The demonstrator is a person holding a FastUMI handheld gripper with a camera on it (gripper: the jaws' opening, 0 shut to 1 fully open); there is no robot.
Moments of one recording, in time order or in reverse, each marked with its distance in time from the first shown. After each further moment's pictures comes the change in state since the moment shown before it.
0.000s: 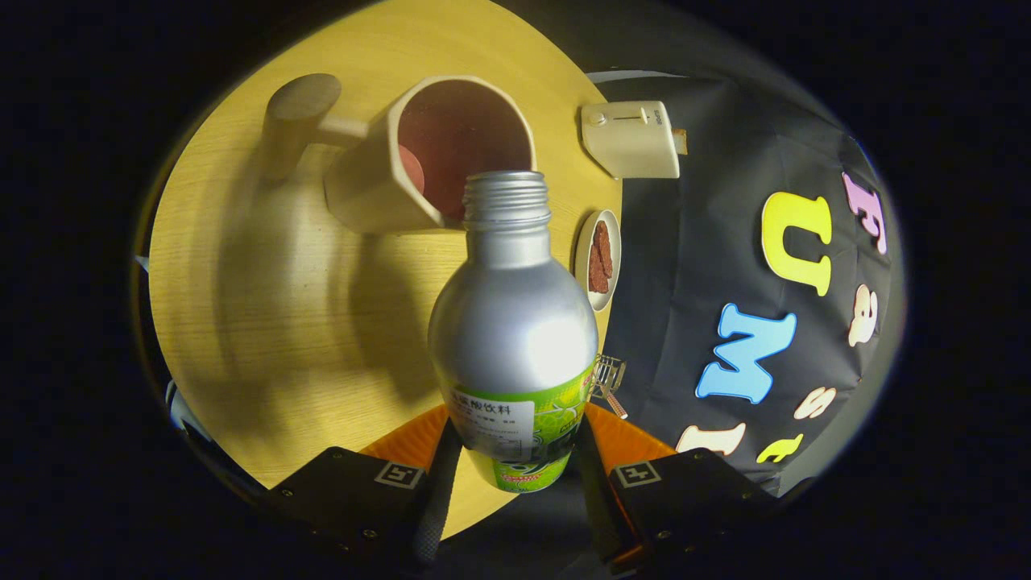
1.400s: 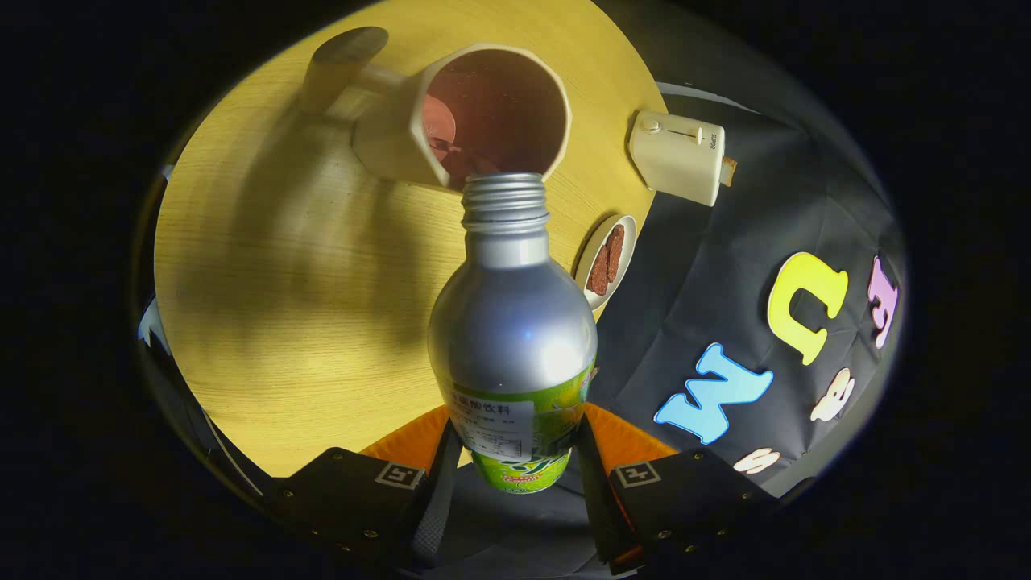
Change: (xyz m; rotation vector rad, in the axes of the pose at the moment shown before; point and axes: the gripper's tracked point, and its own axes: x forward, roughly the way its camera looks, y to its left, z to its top) arm -0.001 -0.031 -0.005 -0.272 0.077 -0.014
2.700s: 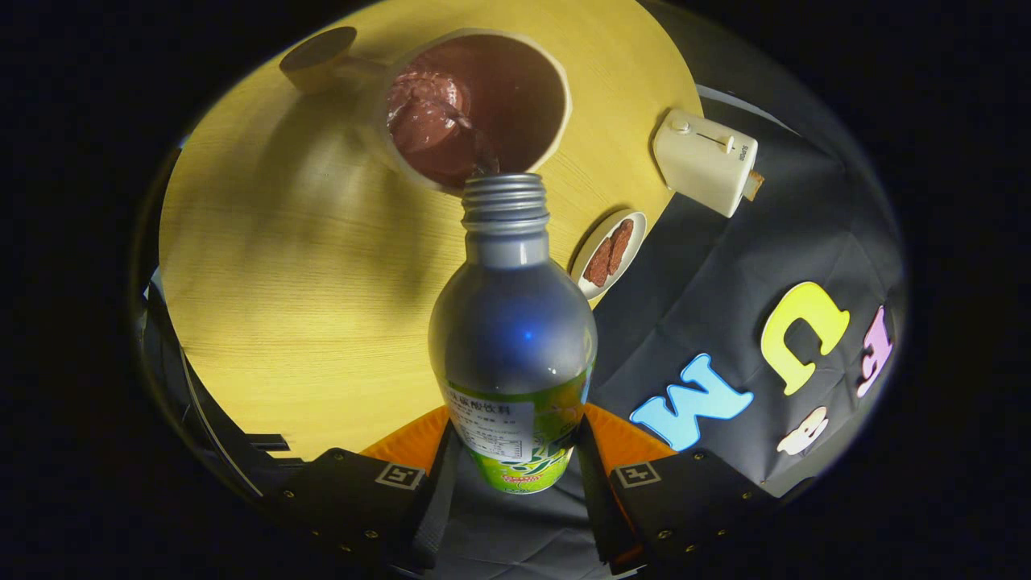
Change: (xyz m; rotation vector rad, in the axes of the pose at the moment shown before) arm -0.007 -0.032 0.003 -0.166 0.123 0.025
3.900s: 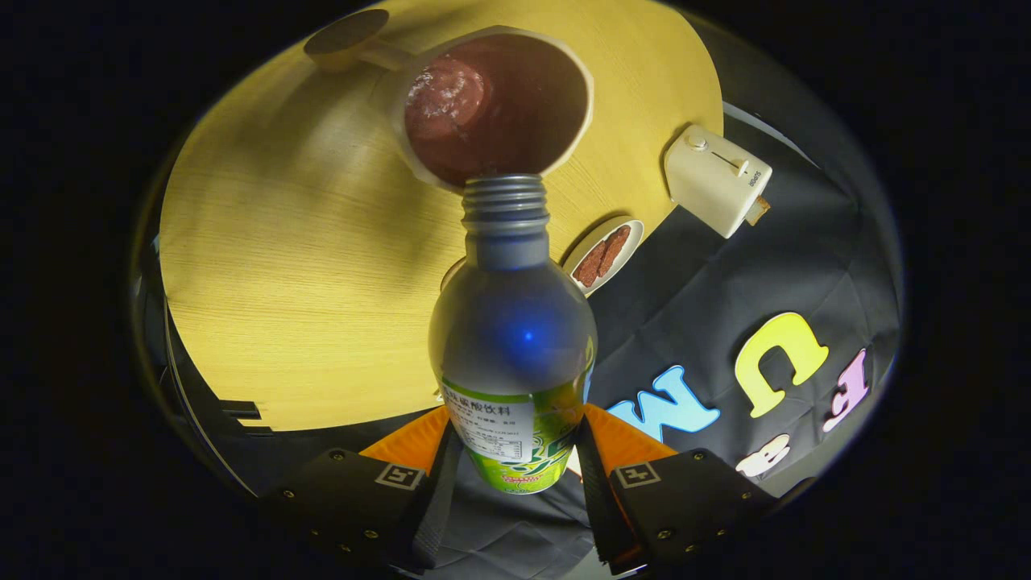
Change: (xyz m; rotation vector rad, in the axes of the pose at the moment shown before) arm -0.010 -0.014 -0.002 -0.110 0.050 -0.054
